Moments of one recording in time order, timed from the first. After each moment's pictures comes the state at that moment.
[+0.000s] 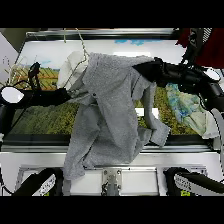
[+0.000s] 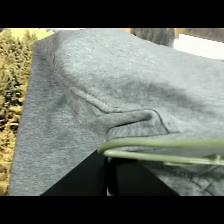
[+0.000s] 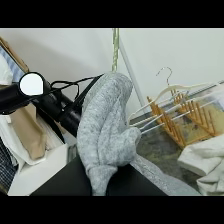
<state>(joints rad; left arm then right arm) 0.03 -1.03 1.00 1.04 -1.06 -1.55 0.00 -1.30 1.21 0.19 1.39 0.25</state>
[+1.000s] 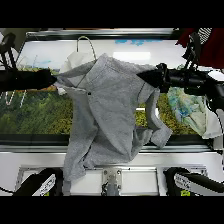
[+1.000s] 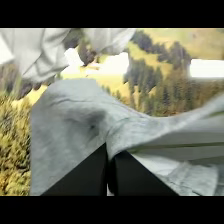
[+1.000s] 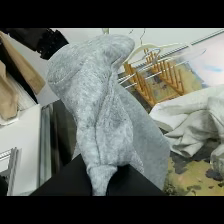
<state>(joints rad) 0.05 -1.03 1.36 1.11 -1.23 -1.53 -0.07 -1.30 1.18 0.02 1.42 0.19</state>
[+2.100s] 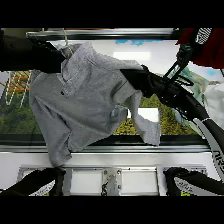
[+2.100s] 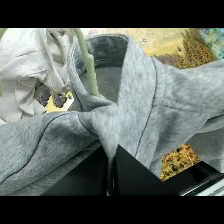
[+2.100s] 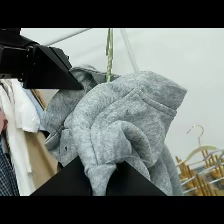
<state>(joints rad) -0.45 -1.15 2.00 1.49 -1.55 -1.63 0.20 -1.30 1.00 0.57 1.38 -0.08</state>
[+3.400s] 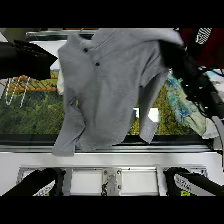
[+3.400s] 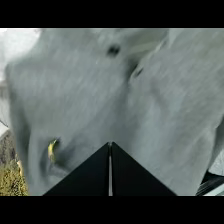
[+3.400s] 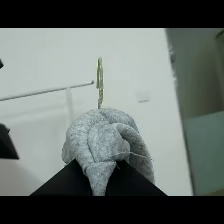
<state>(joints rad) -0.45 -1.05 1.89 1.50 -1.48 -1.64 -0.10 -1.23 1.07 0.72 1.39 -0.16</state>
